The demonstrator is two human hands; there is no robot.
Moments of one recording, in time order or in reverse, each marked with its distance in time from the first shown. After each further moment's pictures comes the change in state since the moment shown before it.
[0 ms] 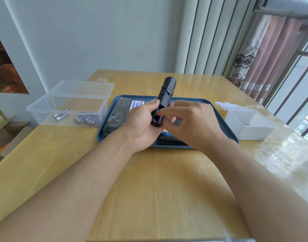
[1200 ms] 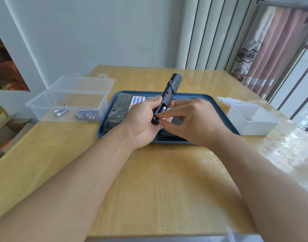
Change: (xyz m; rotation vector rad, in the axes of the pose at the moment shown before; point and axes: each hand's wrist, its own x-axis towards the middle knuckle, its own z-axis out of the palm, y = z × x) left_hand 0.005 -0.003 -0.005 0.066 0.000 -0.010; right_hand -0.005 0.007 0.001 0.137 -0.100 -0.012
